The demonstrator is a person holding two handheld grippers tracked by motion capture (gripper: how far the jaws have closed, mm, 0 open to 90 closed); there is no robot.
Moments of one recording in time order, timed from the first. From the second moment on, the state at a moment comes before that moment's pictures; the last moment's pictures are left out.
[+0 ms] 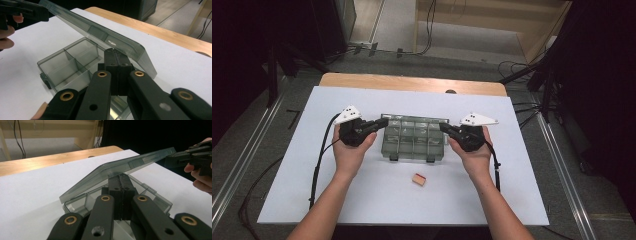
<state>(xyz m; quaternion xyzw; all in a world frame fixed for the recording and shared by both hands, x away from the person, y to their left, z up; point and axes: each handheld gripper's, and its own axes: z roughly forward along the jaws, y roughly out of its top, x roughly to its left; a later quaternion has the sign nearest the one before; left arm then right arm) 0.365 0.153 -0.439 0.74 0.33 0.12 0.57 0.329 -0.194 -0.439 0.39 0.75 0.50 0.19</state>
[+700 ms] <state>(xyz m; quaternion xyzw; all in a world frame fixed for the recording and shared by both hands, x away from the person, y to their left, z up) 0.365 0.167 -0.454 0.74 0.34 0.15 0.56 0.349 -0.191 -0.436 0.40 0.74 0.50 0.19</state>
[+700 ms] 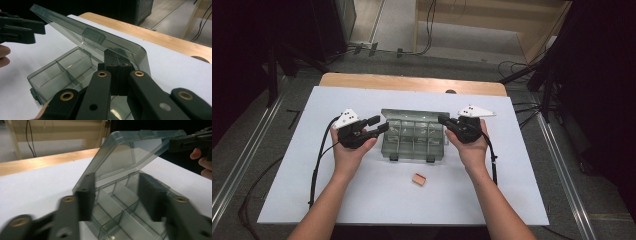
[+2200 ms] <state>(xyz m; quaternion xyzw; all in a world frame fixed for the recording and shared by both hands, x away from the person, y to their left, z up) 0.416 0.153 -0.442 0.73 0.34 0.17 0.56 0.368 -0.205 -0.427 0.42 0.73 0.50 0.21</state>
